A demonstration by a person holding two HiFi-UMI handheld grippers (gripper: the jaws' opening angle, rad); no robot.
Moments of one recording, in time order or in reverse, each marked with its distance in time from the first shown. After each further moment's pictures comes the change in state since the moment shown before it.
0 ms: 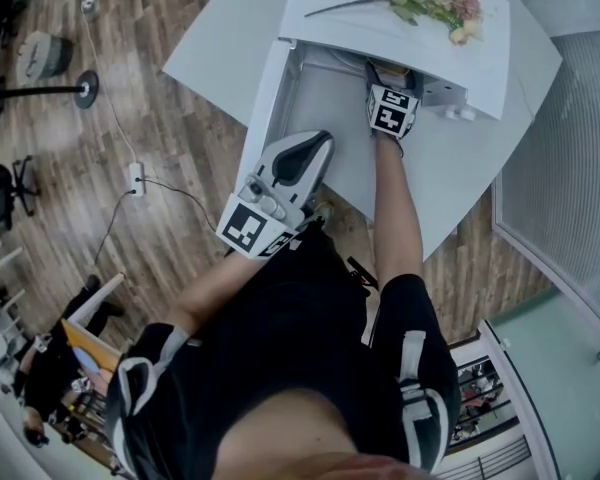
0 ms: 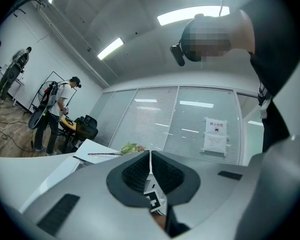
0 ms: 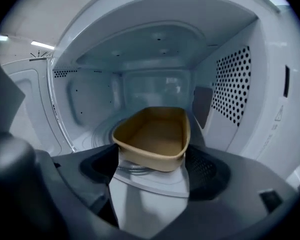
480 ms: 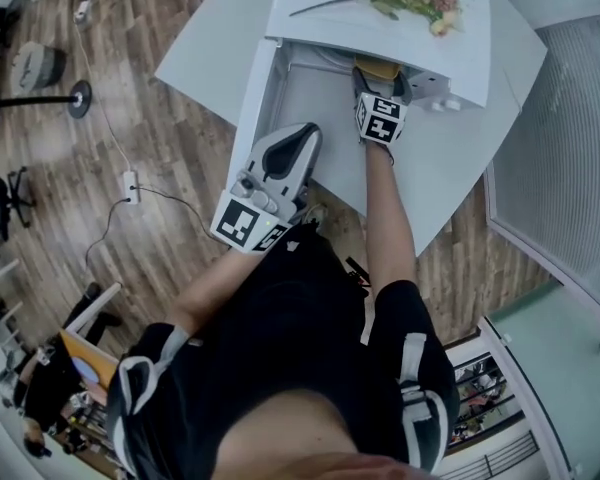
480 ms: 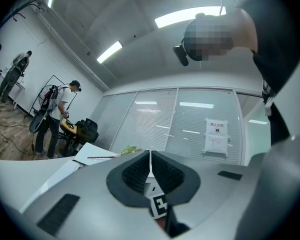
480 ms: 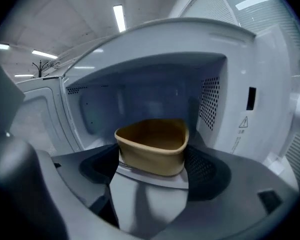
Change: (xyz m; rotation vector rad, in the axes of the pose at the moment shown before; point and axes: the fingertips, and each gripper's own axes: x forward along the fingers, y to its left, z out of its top) left arm -0.002 -0.008 0.008 0.016 -0.029 0.012; right arm -0.042 0.003 0.008 0.047 -0.053 0.022
